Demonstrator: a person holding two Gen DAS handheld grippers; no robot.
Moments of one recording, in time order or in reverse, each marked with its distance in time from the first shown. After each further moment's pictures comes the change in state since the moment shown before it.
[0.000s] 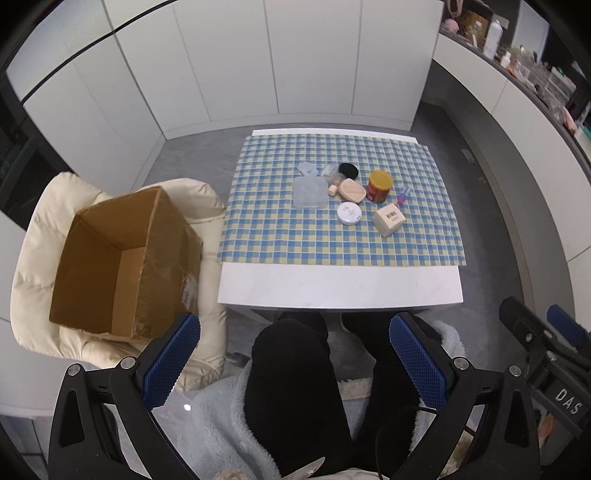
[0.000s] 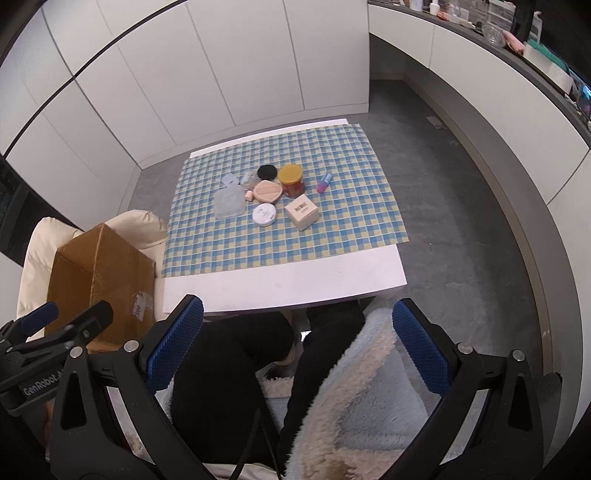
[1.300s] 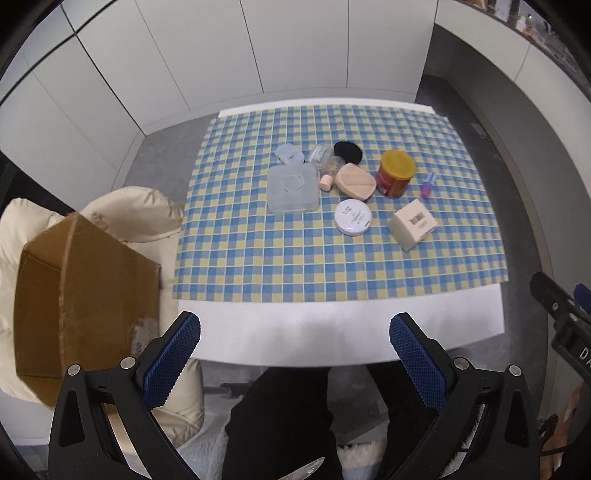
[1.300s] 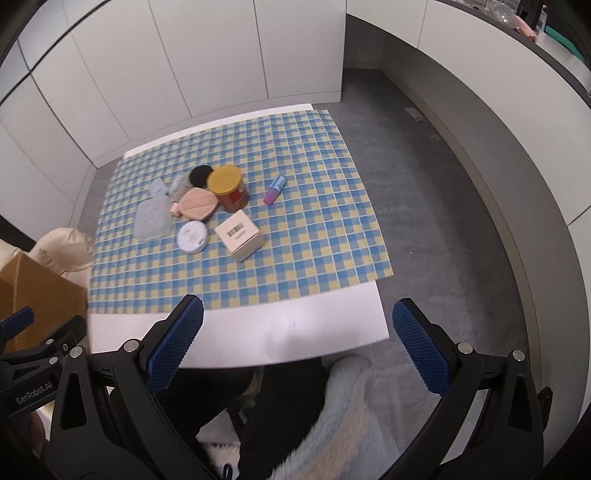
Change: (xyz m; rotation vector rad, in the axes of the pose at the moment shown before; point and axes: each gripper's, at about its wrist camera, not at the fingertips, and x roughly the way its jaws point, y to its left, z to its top) left arm 0.177 -0.041 0.066 0.056 0.079 0.016; right arm 0.162 -0.053 0.061 0.013 0.035 -0.136
